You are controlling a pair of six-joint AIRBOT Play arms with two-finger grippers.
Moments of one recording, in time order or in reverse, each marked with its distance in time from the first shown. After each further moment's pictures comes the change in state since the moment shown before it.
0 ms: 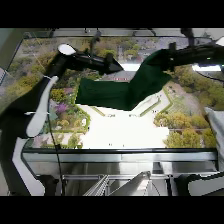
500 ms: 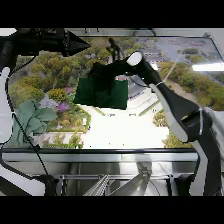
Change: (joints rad) left arm 0.261 0.188 -0.026 -0.105 -0.255 0.063; right arm 0.536 -0.421 0.379 -0.232 -0.523 0.202
